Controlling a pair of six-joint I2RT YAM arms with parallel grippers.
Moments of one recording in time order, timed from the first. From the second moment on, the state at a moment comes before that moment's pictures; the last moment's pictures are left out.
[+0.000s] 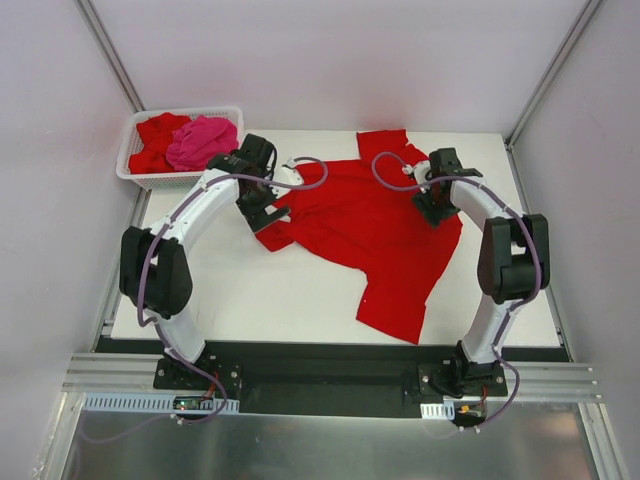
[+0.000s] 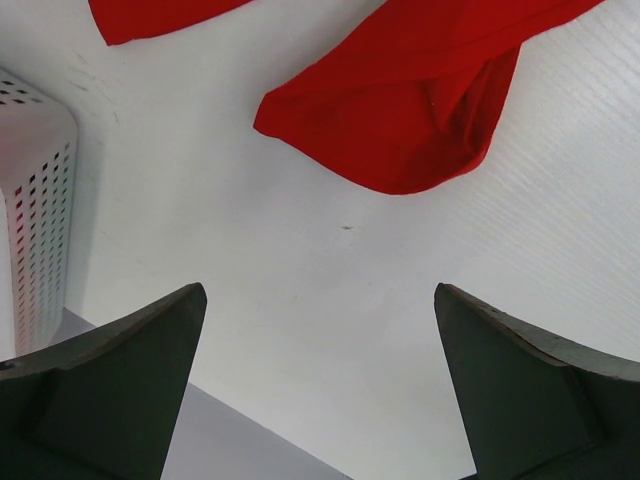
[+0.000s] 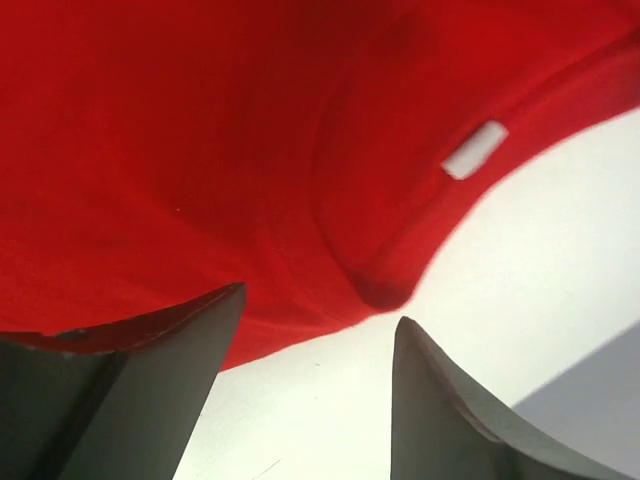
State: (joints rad) left arm -0.37 1.73 1.51 -0.95 -0.01 0.68; right arm 0.15 1.87 1.38 -0.66 0.20 -0.52
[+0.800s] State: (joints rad) left arm -0.39 2.33 1.98 -0.92 0.07 0.65; right arm 0.07 1.97 1.41 -0.89 -0.07 -0.52
